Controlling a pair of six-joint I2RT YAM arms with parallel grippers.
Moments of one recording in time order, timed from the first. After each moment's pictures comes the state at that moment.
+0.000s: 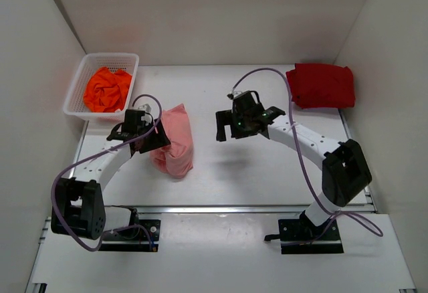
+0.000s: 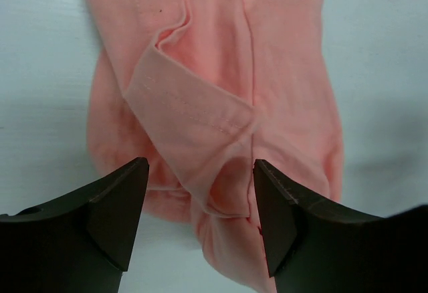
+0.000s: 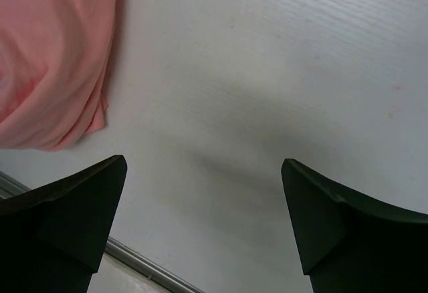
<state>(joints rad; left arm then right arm) -0.16 1.28 0.76 -0.37 0.15 -0.43 0.62 1.60 1.23 -0.50 -0.08 0.37</state>
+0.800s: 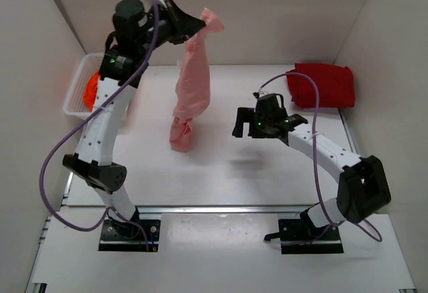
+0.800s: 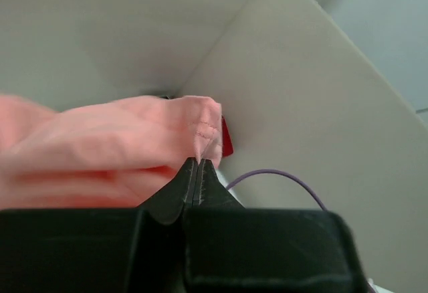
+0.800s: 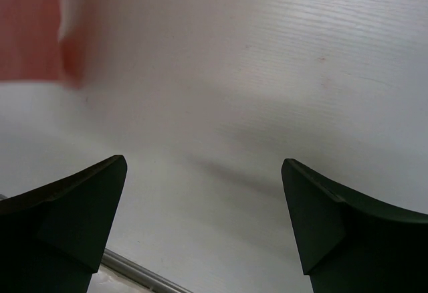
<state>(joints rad) -0.38 1.75 2.24 -0.48 0.35 -0.61 0.50 1.45 1.05 -0.40 -0.10 0.45</state>
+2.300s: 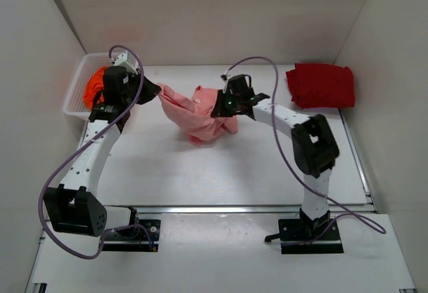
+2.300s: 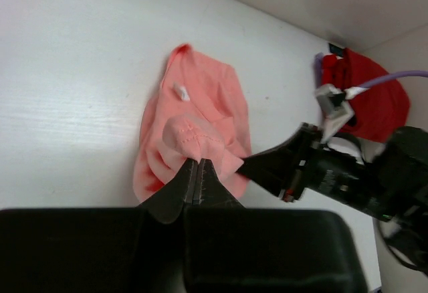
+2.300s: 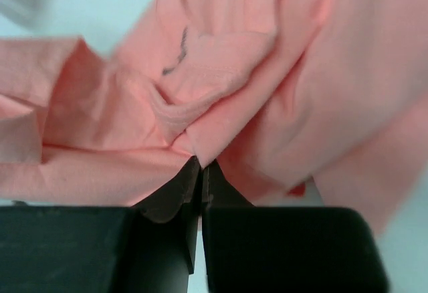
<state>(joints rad) -0.11 1.30 1.21 -0.31 0.18 -0.55 0.55 2.04 1.50 -0.16 -0.34 0.49</state>
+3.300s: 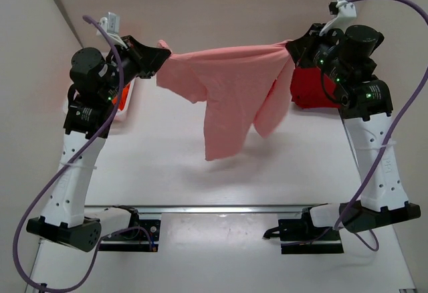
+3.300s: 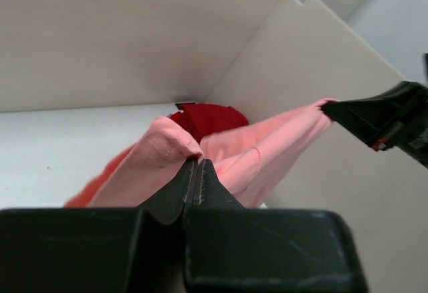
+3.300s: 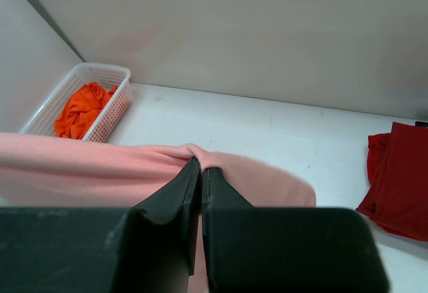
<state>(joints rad) -0.25 1.19 1.60 -0.28 0.35 -0.60 0.21 1.33 1.88 -0.61 -0.18 0.23</state>
